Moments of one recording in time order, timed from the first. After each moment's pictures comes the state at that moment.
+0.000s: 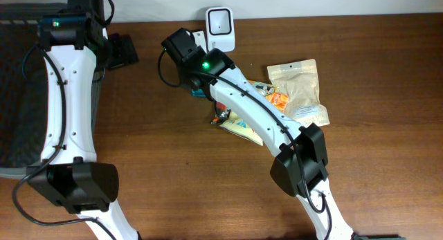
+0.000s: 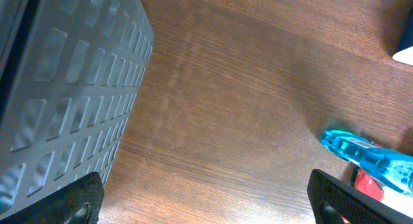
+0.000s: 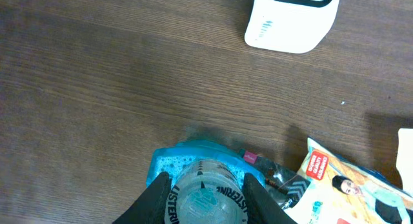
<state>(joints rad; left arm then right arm) 0.02 1.98 2.20 -1.40 -0.13 -0.29 0.70 2.33 2.30 -0.98 0.32 0.41</state>
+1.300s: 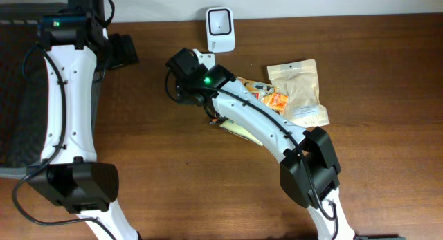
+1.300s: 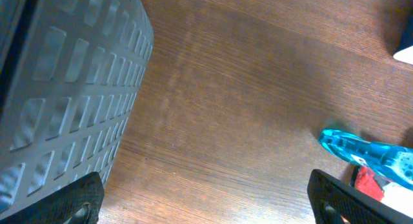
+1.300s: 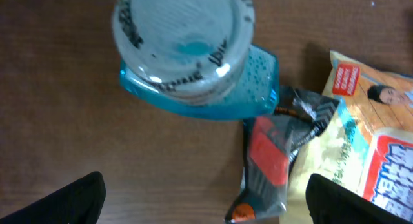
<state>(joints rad) 0.02 1.98 2.20 -1.40 -0.13 -0.29 0.73 2.21 2.01 -0.92 0.27 0.66</state>
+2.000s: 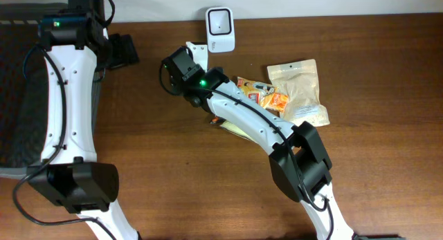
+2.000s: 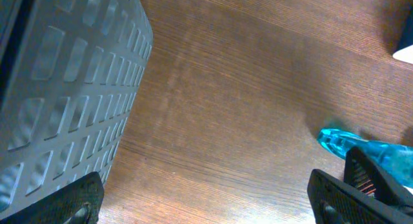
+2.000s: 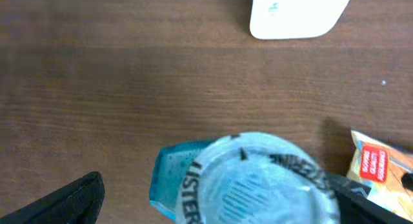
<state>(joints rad) 0.02 1.98 2.20 -1.40 -0.13 -0.29 0.73 2.28 2.00 -0.65 0.38 0.59</state>
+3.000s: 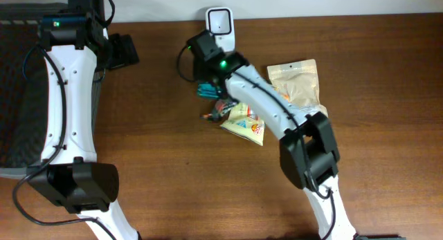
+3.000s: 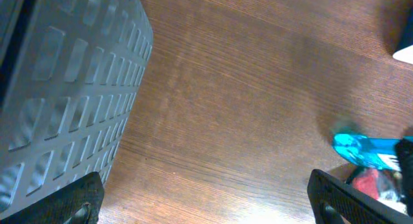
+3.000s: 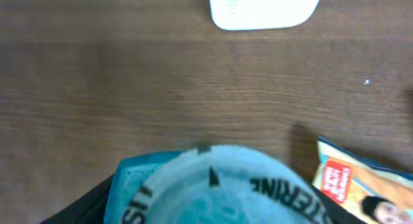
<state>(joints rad) 0.02 1.98 2.20 -1.40 -0.13 -0.29 0.58 2.31 2.07 -0.77 0.18 0.52</state>
